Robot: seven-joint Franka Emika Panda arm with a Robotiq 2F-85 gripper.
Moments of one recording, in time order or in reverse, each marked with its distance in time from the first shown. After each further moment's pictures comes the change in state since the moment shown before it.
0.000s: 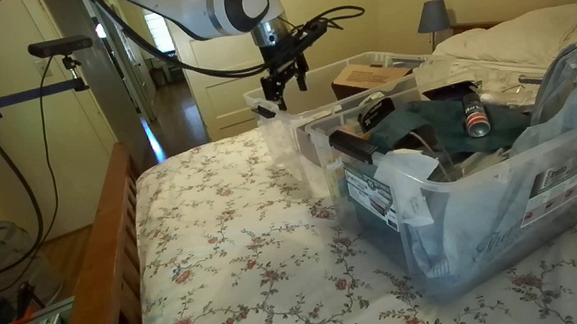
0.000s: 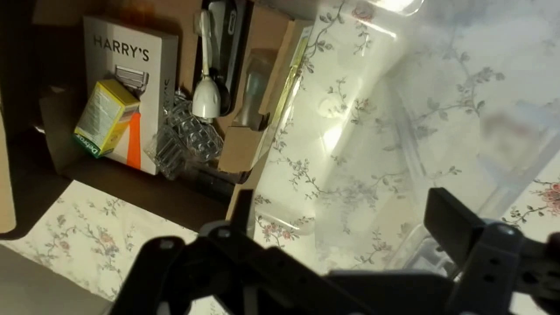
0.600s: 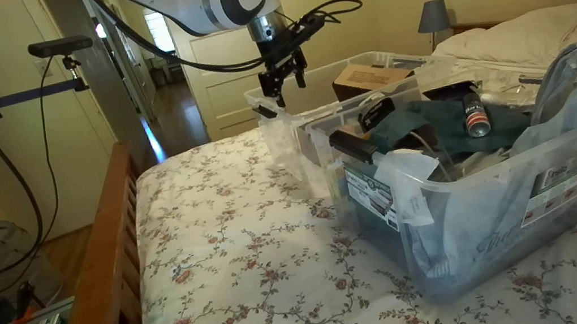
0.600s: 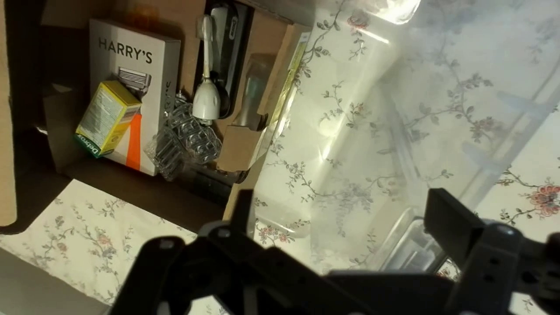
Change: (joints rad) arm 0.027 -0.022 -0.028 0.003 -0.012 -0.028 0.007
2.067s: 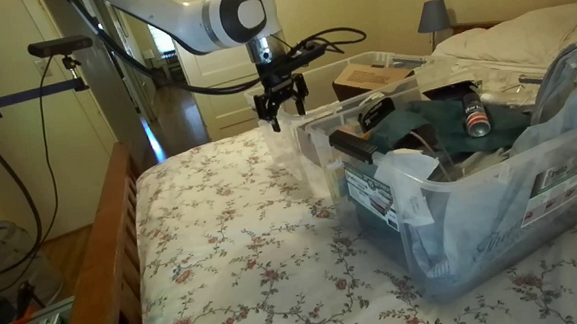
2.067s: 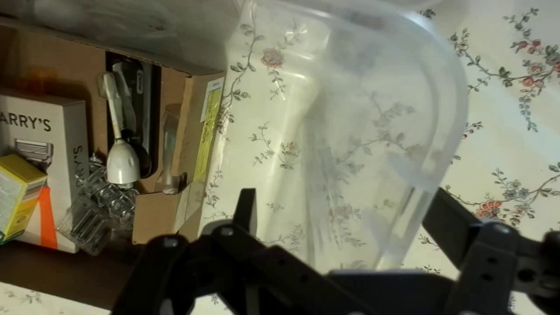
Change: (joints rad) arm 0.004 -0.028 -0.037 -0.123 -0.029 -0.044 0.117
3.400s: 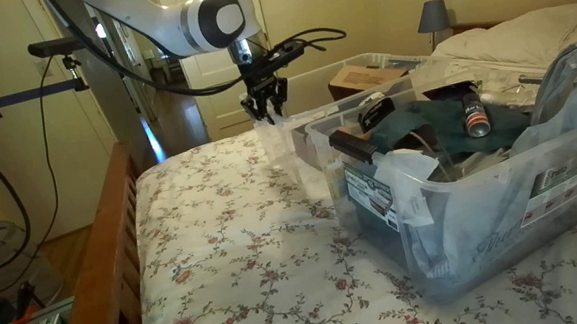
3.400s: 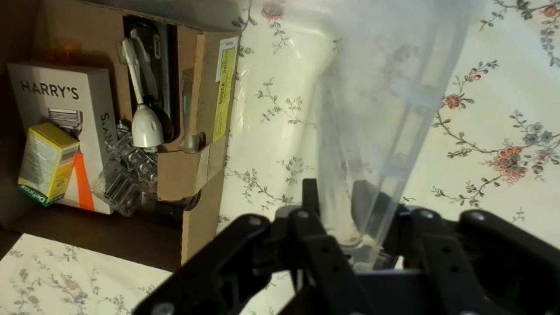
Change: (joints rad) arm 0.009 -0.094 0.037 -0.148 0.031 0.147 0.103
